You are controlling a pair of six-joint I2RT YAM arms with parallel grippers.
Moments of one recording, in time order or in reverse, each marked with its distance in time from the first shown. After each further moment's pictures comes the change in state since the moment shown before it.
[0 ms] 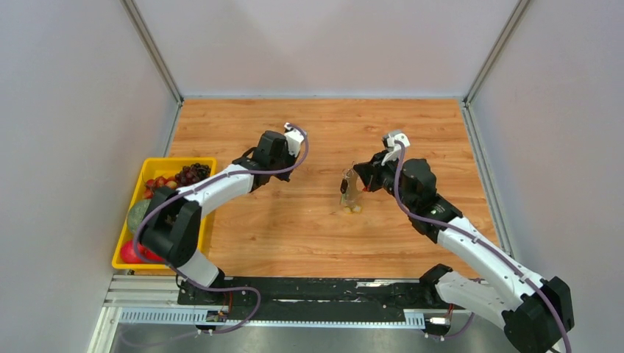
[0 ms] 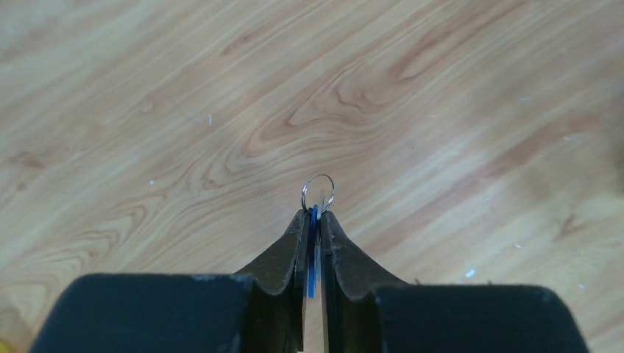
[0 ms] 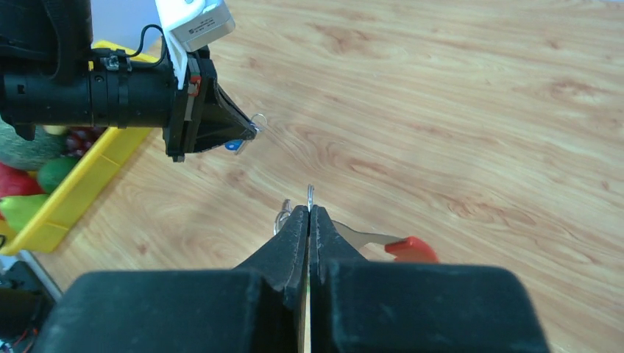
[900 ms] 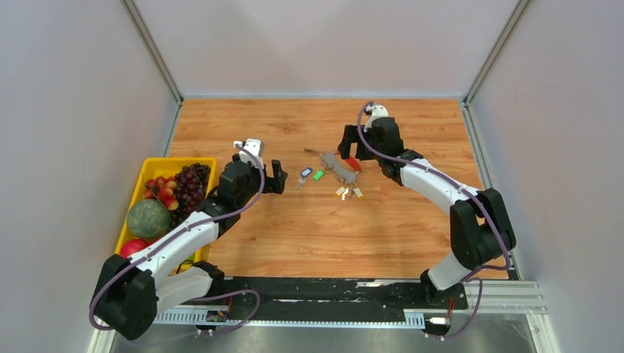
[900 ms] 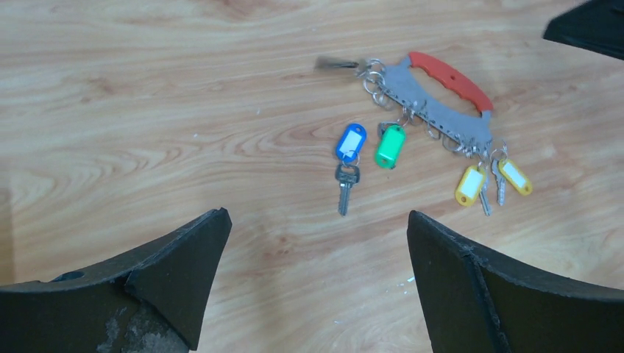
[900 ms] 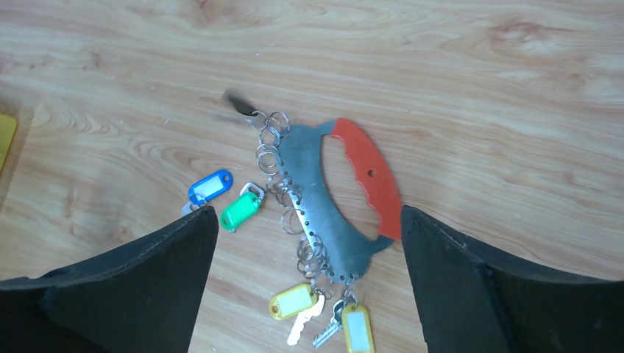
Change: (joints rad) left arm 0.051 -0.454 -0.431 0.328 -0.085 -0.310; right arm -0.145 0.657 0.388 -0.085 0.028 0.011
